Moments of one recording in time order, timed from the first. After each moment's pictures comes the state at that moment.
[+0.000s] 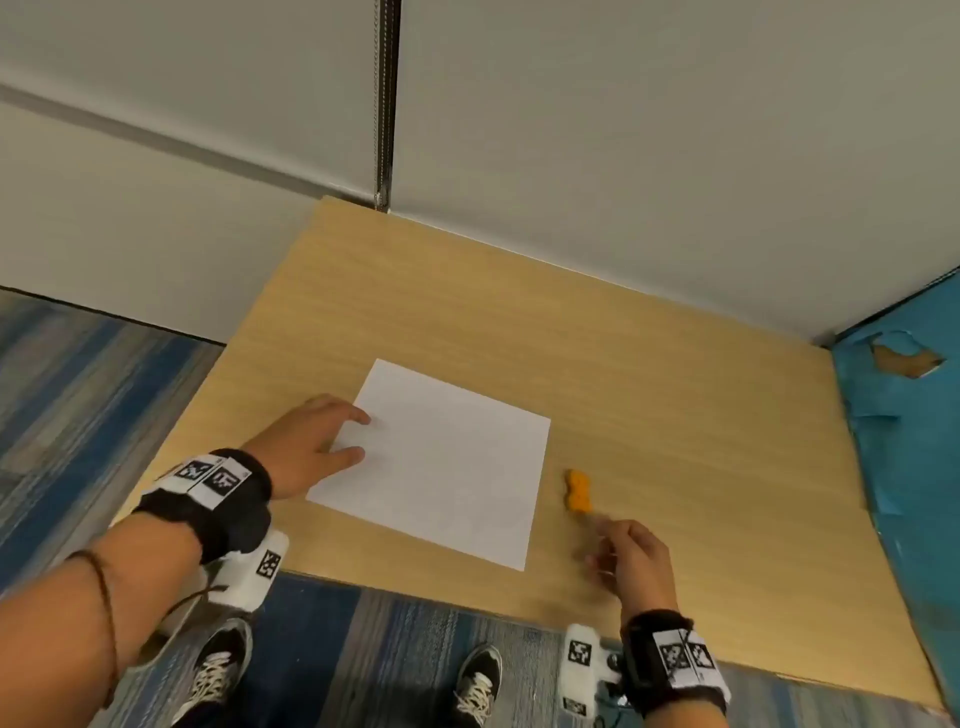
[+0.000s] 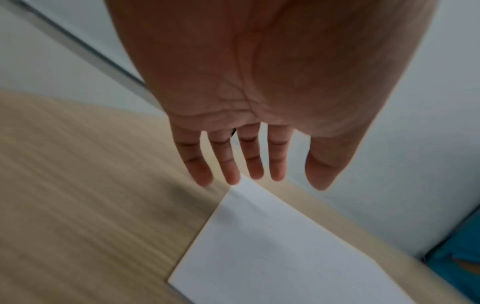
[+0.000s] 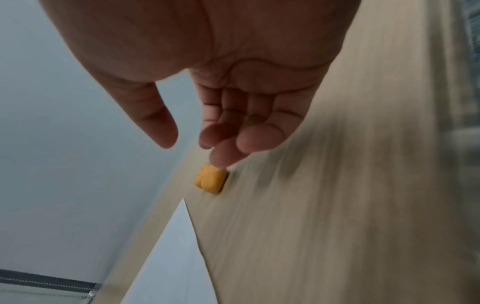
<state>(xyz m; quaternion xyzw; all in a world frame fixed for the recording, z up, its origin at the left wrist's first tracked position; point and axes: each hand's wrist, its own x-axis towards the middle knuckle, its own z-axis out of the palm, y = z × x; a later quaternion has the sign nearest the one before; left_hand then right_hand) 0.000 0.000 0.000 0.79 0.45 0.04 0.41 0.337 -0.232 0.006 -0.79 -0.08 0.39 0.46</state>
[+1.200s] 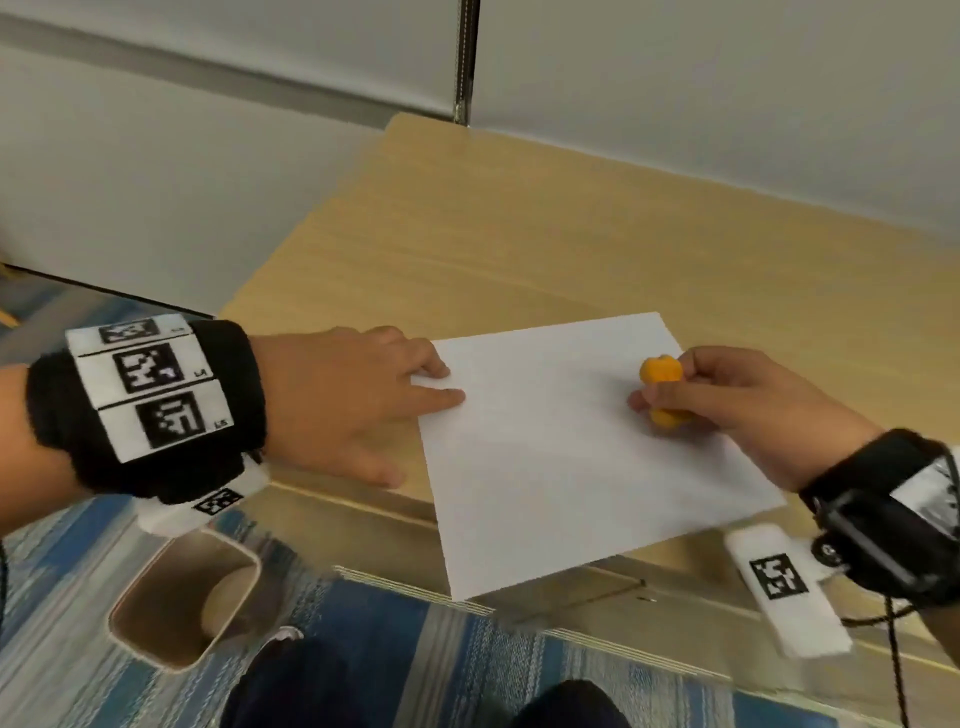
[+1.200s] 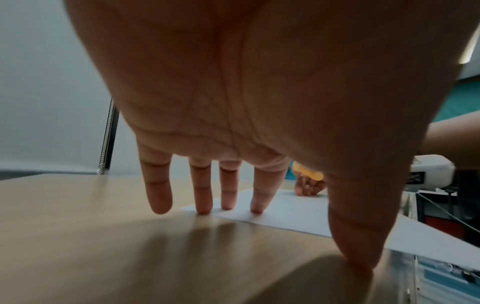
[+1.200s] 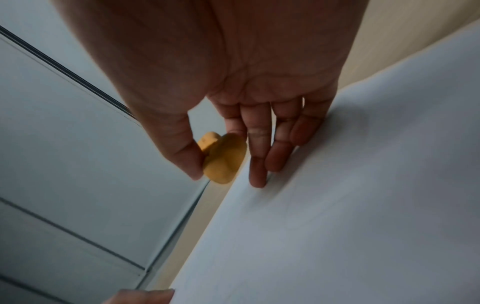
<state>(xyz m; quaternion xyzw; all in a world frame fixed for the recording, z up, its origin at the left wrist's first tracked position) -0.037 -0.039 -0.023 0.95 0.20 -0.23 -0.01 0.293 -0.156 -0.025 -0.70 -0.45 0.44 0.34</state>
